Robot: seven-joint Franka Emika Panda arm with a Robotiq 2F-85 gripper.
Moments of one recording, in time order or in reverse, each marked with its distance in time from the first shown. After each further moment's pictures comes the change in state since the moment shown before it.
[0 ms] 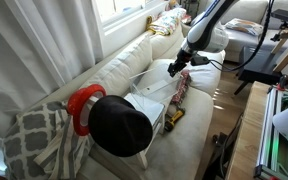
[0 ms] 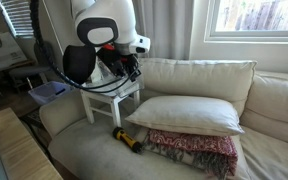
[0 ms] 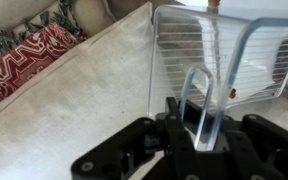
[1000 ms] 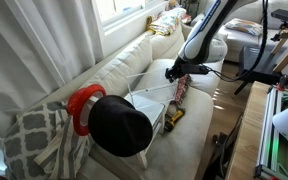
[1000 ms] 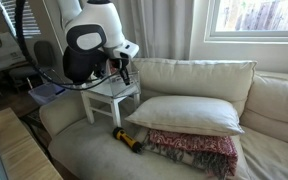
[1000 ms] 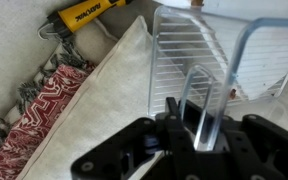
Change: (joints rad) arm 0.312 -0.024 -0.200 -0.037 0.055 0.128 0.403
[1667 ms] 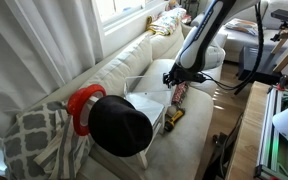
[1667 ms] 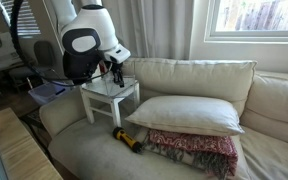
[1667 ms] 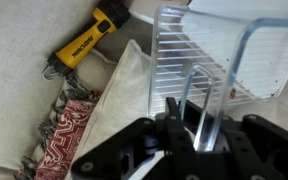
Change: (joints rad) arm 0.217 0.012 -0.117 0.012 0.078 0.011 0.269
